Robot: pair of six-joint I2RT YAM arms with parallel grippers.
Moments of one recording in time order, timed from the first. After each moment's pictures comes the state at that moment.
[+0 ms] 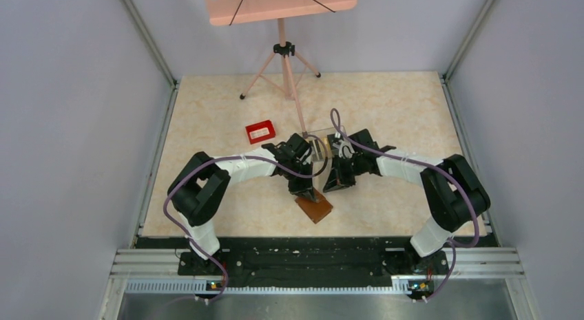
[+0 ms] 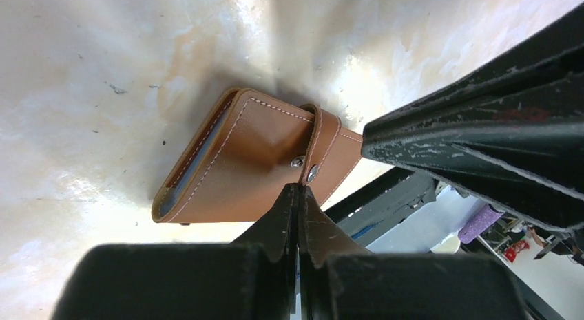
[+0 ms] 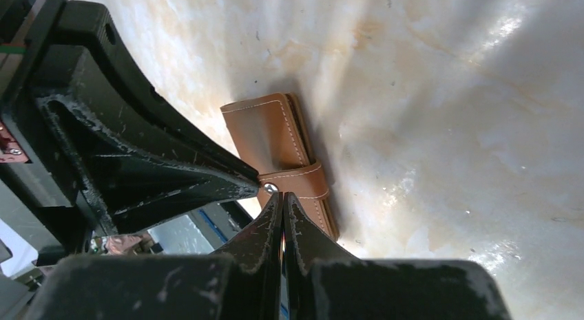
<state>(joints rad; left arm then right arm) -0.76 1.79 1.11 -0.47 0.44 -0.74 0.49 1.63 0.84 -0.26 -0.65 0.49</state>
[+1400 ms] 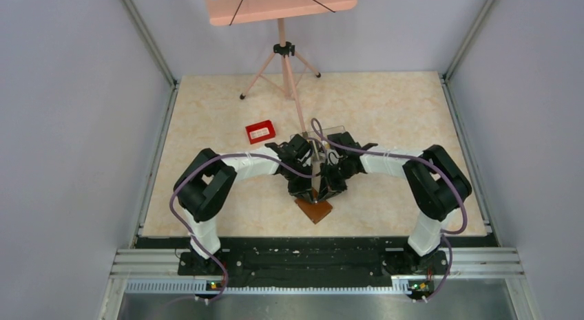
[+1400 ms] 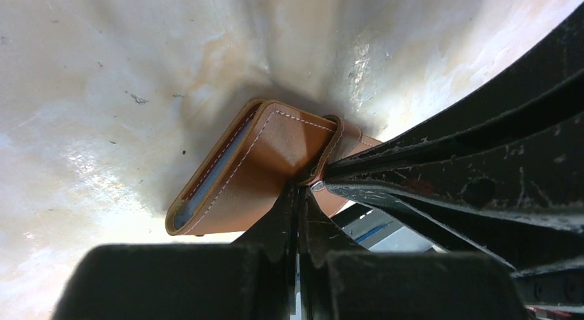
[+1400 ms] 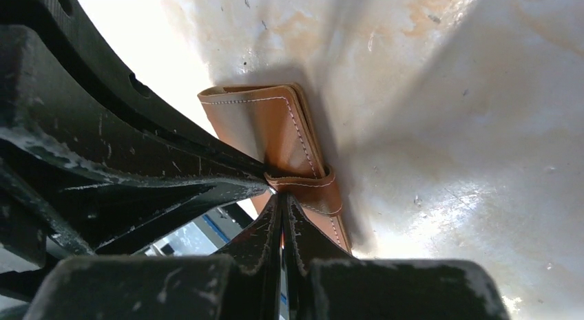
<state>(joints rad) -0.75 1.85 1.13 -0.50 0.43 -0.74 0.60 1.76 0.94 -0.37 -0.63 0.45</state>
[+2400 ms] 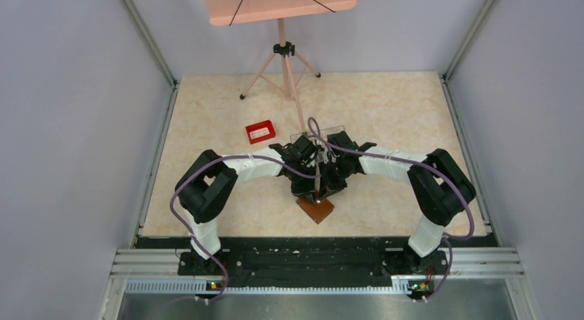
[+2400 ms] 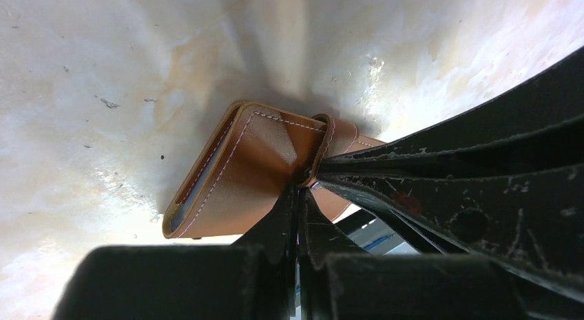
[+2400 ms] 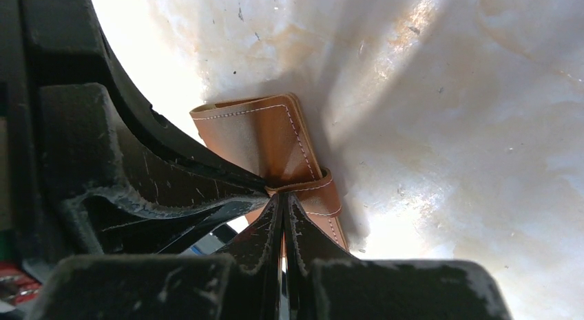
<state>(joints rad) -0.79 1.85 1.16 -0.52 0.37 -0.73 0.65 1.72 0.98 -0.43 -0.48 0.42</state>
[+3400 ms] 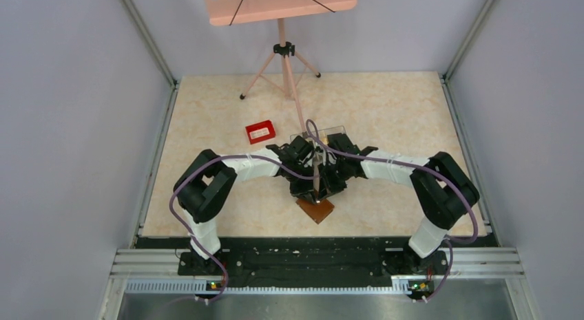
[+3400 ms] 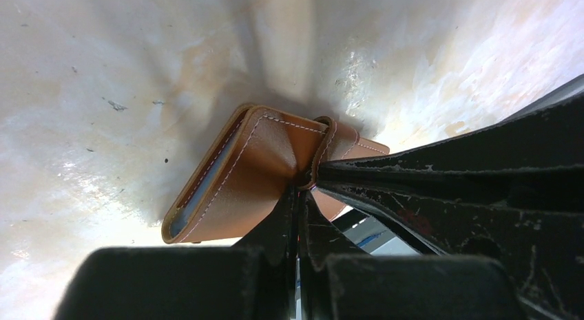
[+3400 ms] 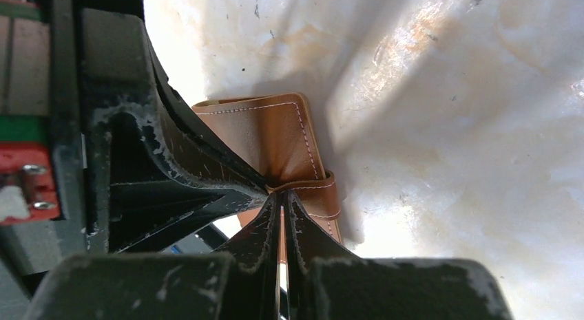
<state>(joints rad) -0.77 1.85 1.12 -0.48 0.42 -0.77 0.66 1.70 0.92 -0.36 -0.47 0.37</state>
